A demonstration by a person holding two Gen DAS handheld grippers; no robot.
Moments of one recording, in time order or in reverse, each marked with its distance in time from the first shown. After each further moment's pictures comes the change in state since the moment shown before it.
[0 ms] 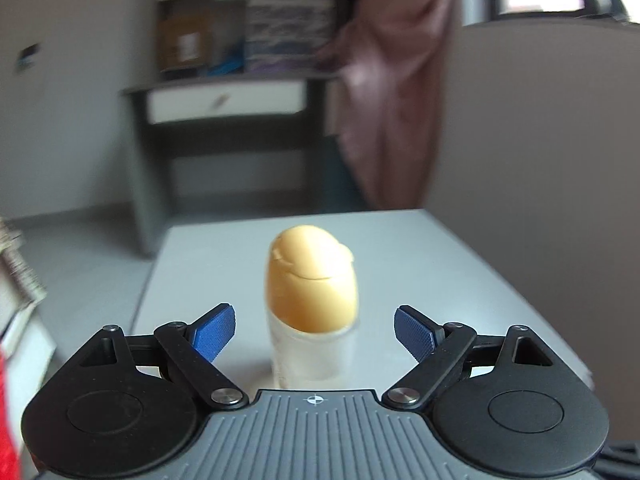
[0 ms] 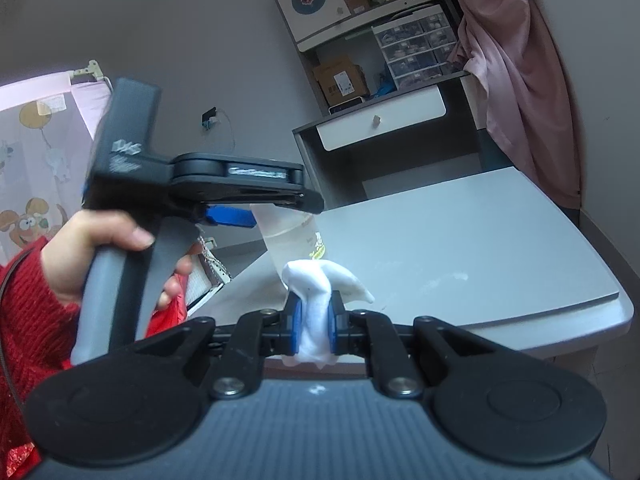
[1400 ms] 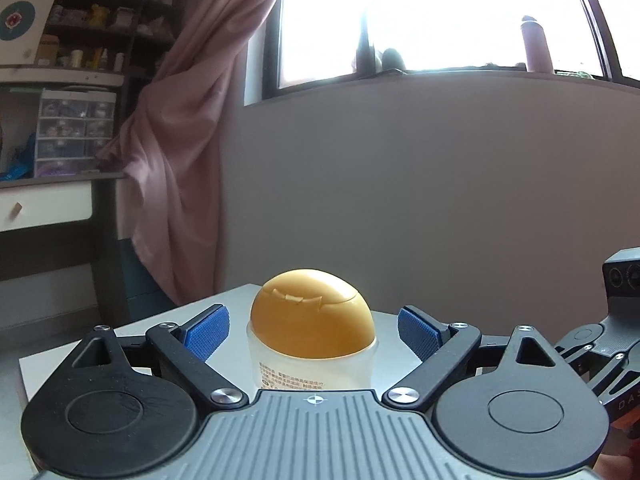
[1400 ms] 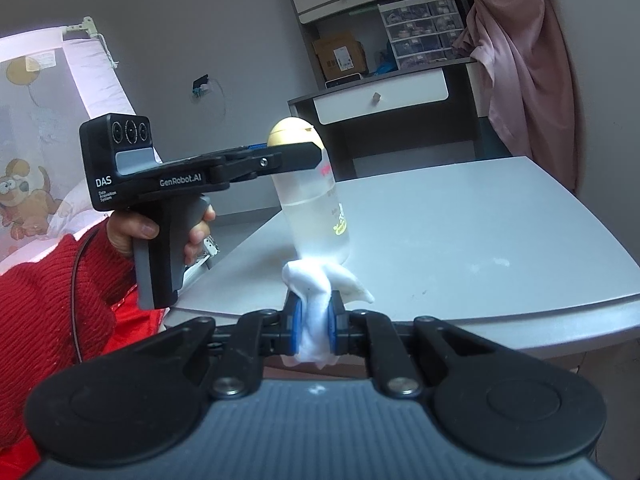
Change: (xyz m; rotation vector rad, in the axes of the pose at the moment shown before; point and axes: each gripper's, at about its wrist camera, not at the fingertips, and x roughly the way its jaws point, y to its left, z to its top) left arm 0.081 0.079 -0.062 0.276 -0.312 -0.703; right arm 0.029 0.038 -0.009 -0.053 0.077 -0.068
